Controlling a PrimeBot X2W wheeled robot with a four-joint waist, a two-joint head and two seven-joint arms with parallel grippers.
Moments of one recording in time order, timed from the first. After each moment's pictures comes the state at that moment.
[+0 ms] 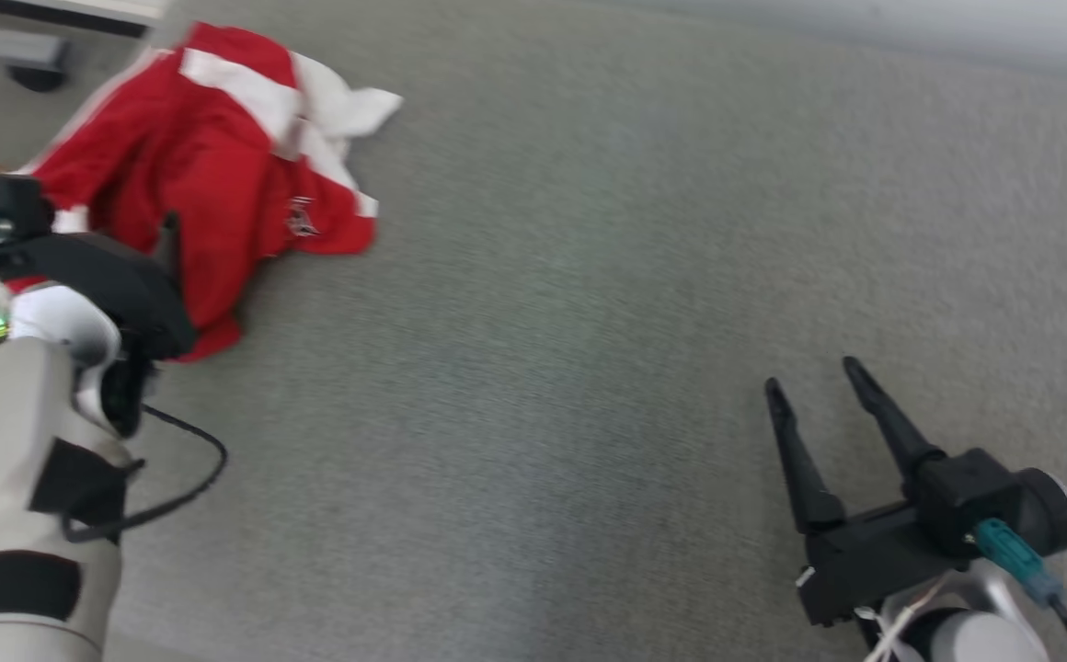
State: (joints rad) left arm -0.96 0.23 -0.05 1.00 -0.44 -0.12 0.14; right arm -0.13 -0.11 0.12 -0.06 0.04 0.13 0.02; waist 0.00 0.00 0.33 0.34
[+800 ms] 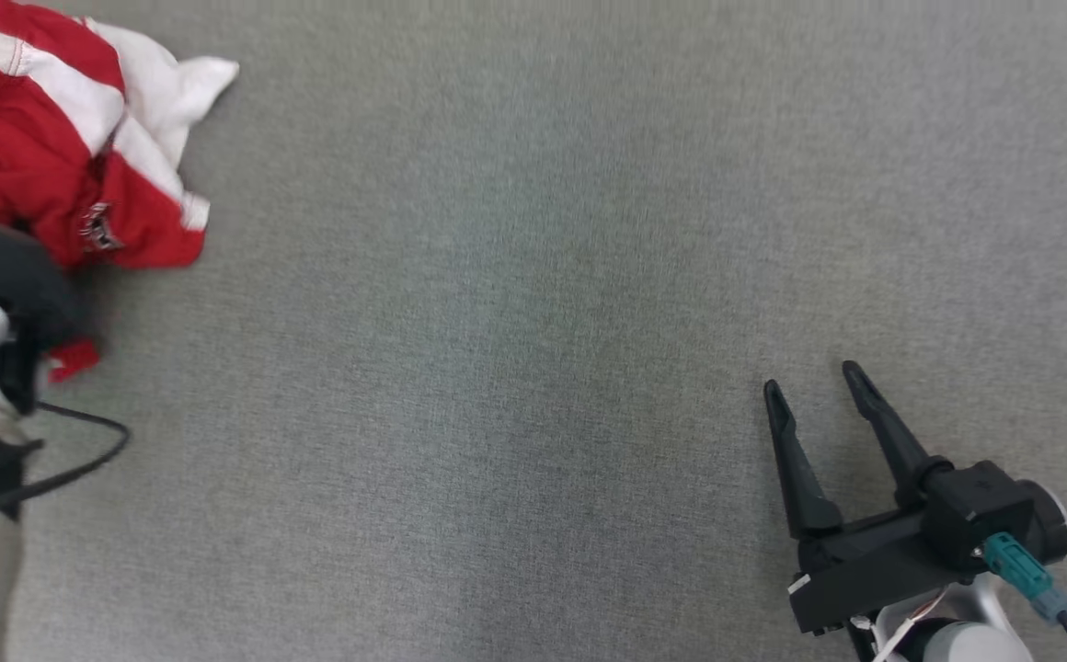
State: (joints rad) left arm -1.05 0.34 -0.03 1.14 -0.48 -0.04 0.18; right arm -0.09 -0.09 0.10 -0.12 0.07 0.13 0.01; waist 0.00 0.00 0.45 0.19
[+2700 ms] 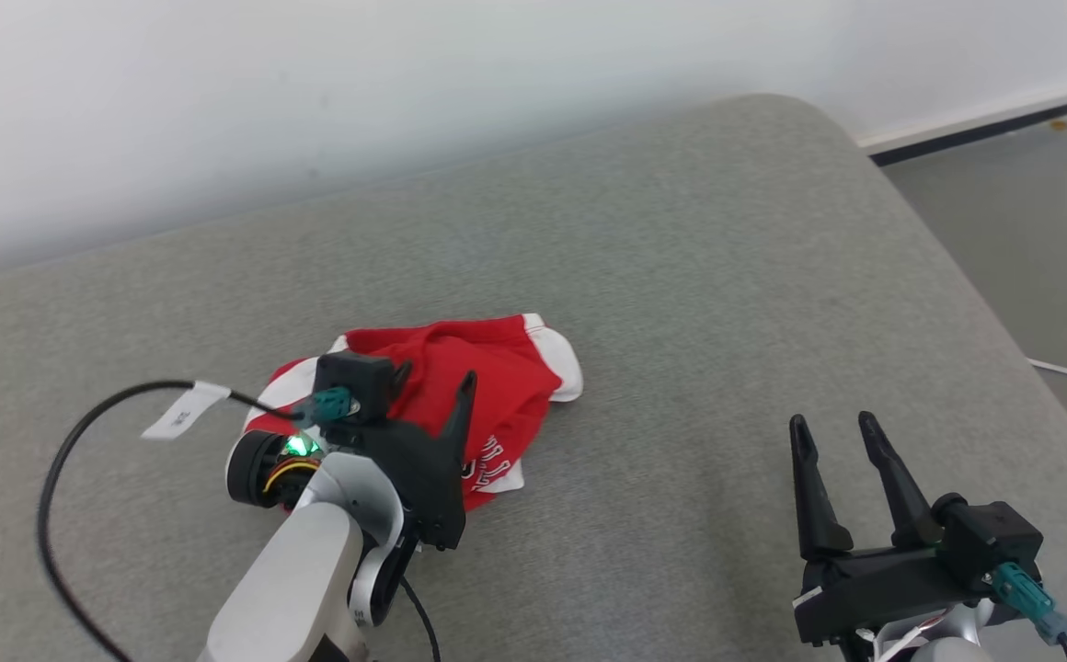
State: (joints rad) left arm -0.60 0.08 -0.43 0.60 -0.44 -0.04 0.11; right arm -0.12 -0.05 0.05 0.18 0.23 0.13 -0.20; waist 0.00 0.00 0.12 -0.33
